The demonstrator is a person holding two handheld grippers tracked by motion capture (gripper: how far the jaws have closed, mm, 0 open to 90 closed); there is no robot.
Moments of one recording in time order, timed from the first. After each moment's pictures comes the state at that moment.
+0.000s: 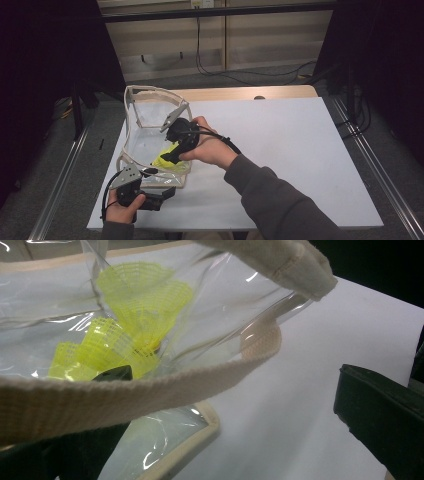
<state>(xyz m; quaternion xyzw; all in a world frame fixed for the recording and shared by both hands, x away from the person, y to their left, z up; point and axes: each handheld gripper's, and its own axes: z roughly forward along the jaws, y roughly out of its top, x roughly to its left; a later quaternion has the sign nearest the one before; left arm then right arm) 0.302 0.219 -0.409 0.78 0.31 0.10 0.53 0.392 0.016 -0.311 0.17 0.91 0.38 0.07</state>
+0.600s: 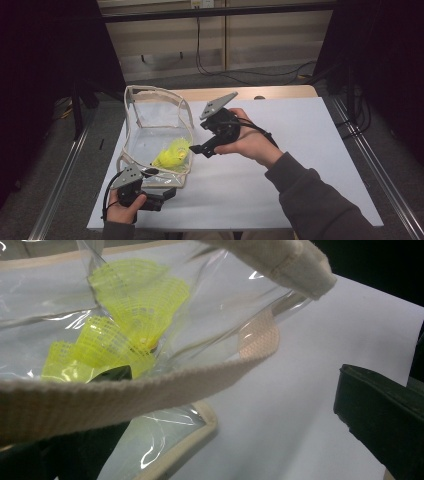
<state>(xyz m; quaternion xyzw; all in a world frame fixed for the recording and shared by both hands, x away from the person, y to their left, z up) 0.301 0.218 -0.410 0.79 0.31 0.10 0.52 0.383 -0.071 -0.289 0.20 0.88 0.42 0.09</state>
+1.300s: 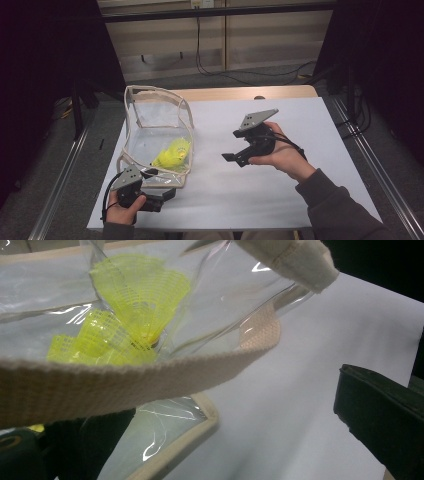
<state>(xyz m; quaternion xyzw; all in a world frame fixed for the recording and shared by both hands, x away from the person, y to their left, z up) 0.299 0.219 -0.410 0.79 0.31 0.10 0.52 0.368 -0.149 -0.336 0.25 0.86 0.43 0.10</state>
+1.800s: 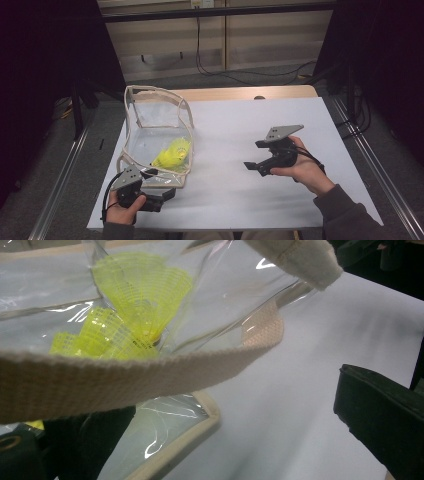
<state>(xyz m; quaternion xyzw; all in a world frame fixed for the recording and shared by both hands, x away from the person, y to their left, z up) 0.300 0.219 -0.411 0.79 0.31 0.10 0.52 0.353 -0.207 -0.383 0.30 0.84 0.43 0.11</state>
